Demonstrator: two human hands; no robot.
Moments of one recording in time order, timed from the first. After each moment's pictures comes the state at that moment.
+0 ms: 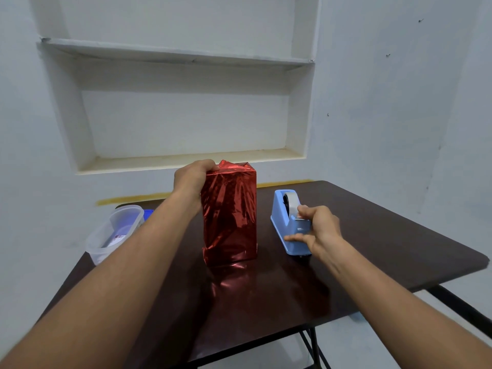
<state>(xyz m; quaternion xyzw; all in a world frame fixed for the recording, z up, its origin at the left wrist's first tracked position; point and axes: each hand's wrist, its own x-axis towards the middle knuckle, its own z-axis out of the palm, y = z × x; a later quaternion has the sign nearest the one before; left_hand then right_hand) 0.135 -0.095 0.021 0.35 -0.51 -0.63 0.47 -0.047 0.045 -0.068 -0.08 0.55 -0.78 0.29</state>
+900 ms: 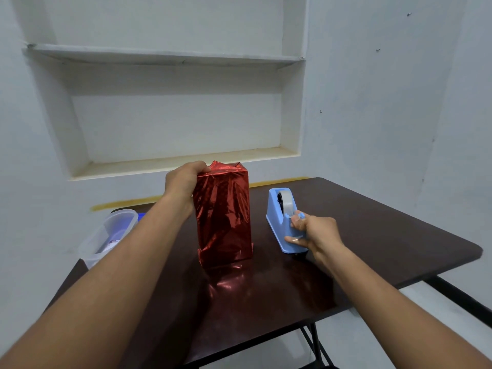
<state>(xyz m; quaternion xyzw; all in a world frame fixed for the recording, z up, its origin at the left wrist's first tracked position) 0.133 -0.102 0.018 0.36 -0.51 -0.62 0.47 -0.069 0.044 -0.100 -0.11 0.57 -0.76 0.28</state>
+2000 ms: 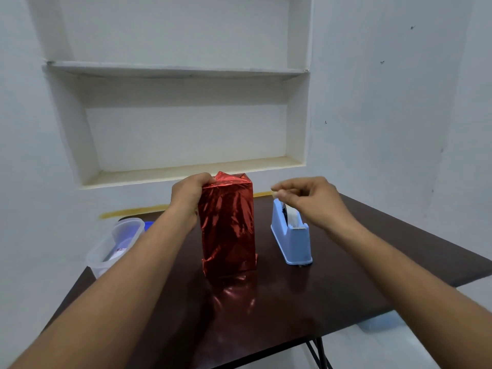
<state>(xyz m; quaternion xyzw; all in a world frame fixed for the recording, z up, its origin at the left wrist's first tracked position) 0.132 -0.107 0.013 0.36 -0.53 -0.61 0.47 -0.035 0.072 -0.001 -0.48 0.68 -0.55 0.06</state>
